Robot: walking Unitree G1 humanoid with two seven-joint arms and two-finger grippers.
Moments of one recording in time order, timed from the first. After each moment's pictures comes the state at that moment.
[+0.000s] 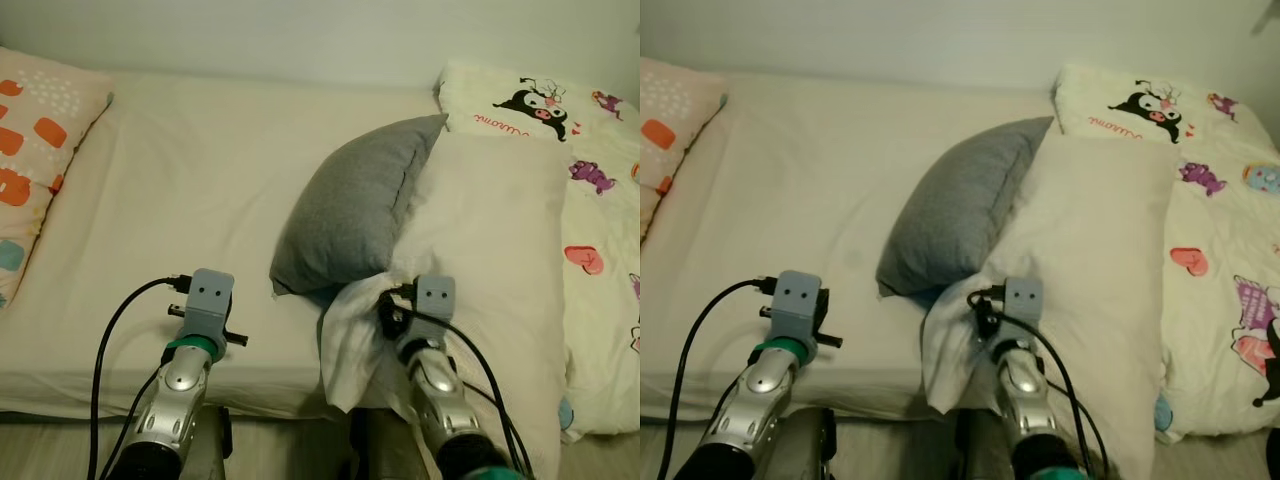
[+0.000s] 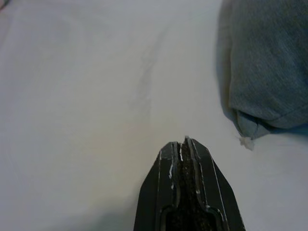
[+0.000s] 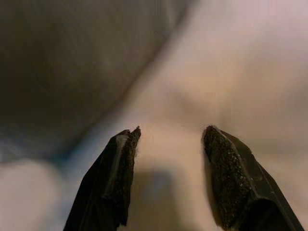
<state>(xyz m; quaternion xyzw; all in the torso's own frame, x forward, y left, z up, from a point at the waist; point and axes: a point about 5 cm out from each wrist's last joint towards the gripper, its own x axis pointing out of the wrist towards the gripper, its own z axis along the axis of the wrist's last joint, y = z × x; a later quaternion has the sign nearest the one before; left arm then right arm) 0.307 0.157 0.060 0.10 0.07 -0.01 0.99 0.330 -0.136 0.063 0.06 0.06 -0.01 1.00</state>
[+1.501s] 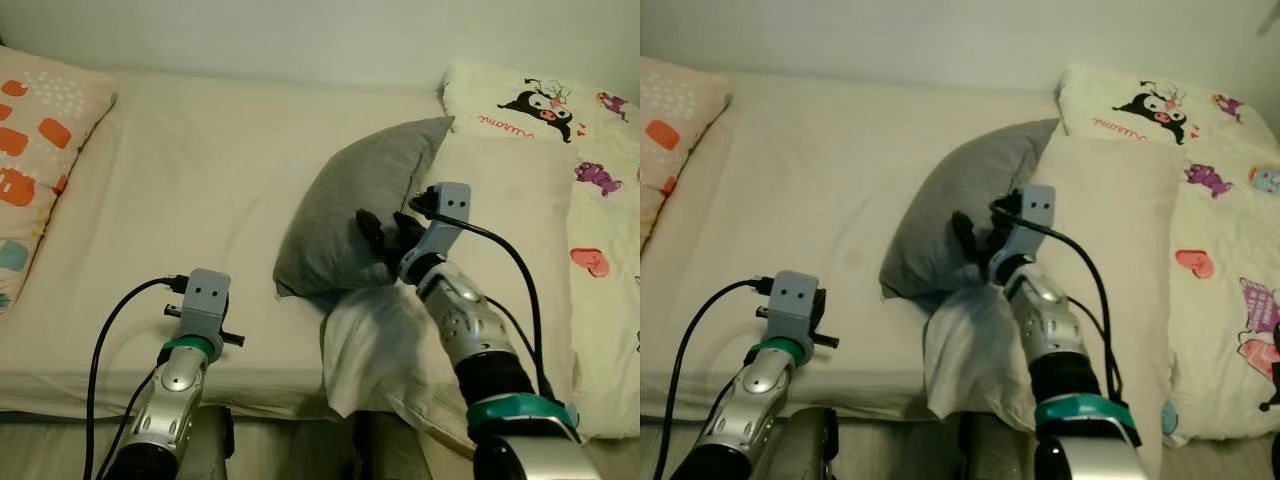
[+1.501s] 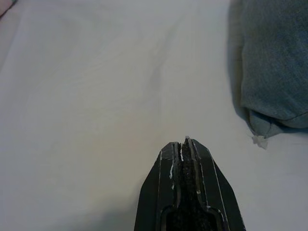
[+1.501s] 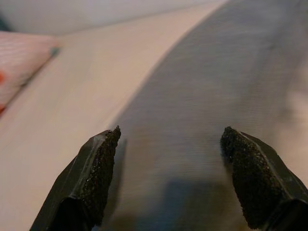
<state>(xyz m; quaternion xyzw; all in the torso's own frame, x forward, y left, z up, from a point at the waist) 0.306 0.161 0.060 0.10 0.07 -0.01 0.99 0.374 -0.155 0.150 0.14 0.02 0.12 0.98</state>
